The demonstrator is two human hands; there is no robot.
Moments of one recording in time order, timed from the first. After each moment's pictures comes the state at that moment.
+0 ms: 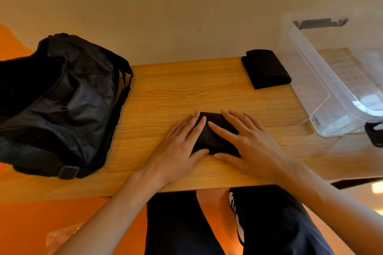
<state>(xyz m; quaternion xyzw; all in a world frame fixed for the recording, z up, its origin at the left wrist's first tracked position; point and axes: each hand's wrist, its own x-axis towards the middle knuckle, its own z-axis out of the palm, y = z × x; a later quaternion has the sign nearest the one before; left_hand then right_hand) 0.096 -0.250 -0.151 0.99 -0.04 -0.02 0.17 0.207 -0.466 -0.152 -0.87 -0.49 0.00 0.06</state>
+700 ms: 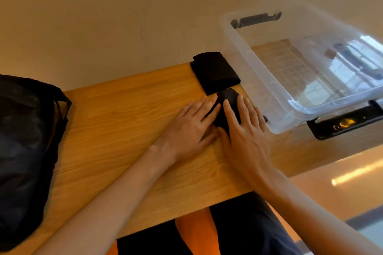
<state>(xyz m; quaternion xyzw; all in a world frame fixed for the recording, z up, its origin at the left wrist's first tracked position) 0.237 -0.320 -0.156 0.97 -0.22 0.04 0.05 0.237 -0.506 -0.165 -0.97 -0.16 -0.16 0.10</state>
